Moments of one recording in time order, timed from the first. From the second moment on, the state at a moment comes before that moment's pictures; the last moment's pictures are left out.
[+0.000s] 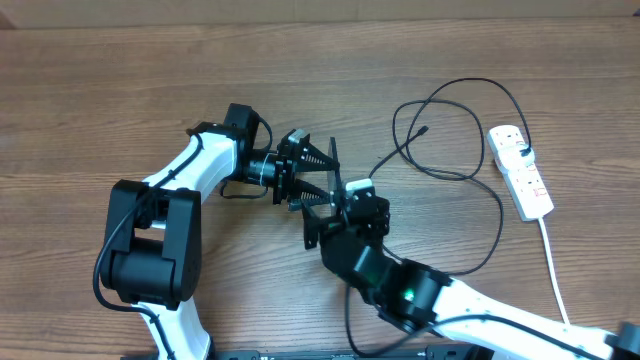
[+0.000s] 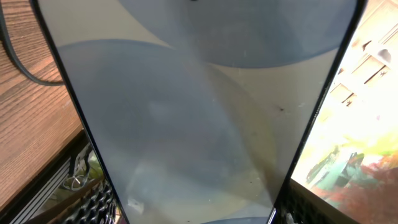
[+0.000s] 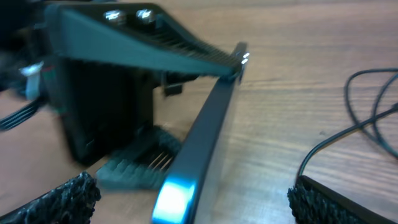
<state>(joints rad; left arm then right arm) -0.20 1.97 1.23 -0.85 1.51 -0.45 1.07 1.29 0.69 -0.01 0.64 0.59</state>
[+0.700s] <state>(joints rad) -0.20 1.97 1.23 -0.85 1.51 -0.45 1.07 1.33 0.69 0.06 0.74 0.59</state>
